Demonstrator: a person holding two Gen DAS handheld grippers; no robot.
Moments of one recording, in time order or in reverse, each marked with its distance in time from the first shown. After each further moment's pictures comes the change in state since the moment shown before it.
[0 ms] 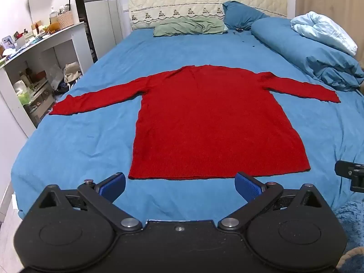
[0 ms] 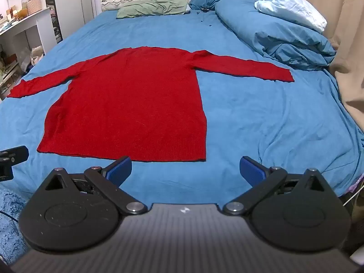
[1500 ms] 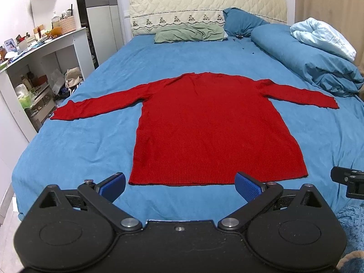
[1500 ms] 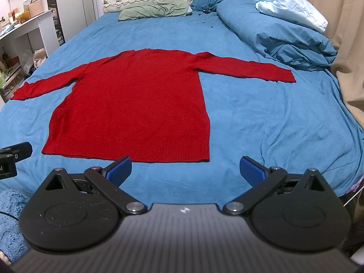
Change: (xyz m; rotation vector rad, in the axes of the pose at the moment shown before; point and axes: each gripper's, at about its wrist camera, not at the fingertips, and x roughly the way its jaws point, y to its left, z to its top) left arm -0.008 -0.001 0.002 0.005 -0.037 0.002; right arm -0.004 0.000 0.000 -0.001 -0.012 0.012
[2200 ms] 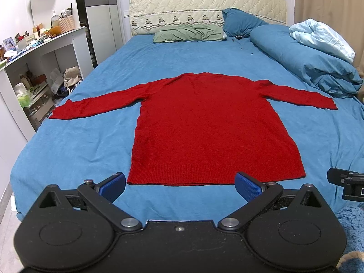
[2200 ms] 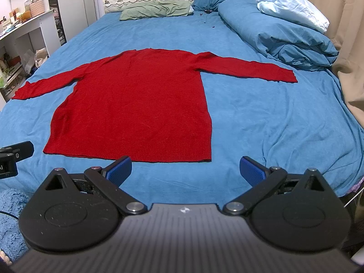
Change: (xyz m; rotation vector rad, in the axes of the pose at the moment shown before) left arm -0.001 -0.001 -0.001 -0.004 -0.001 -0.005; right arm 0.002 0.006 0.000 0.001 -0.001 0.004
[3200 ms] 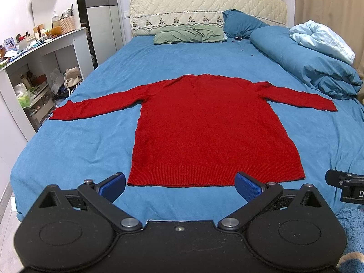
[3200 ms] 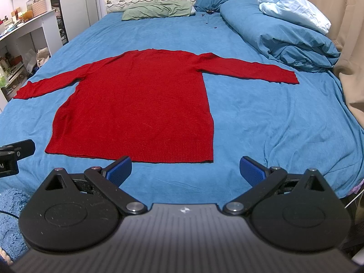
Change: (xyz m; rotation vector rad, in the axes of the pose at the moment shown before) left arm -0.003 -0.001 0.002 -0.002 -0.004 -0.003; right arm -0.001 -0.001 0.000 0.003 -0.001 0.001
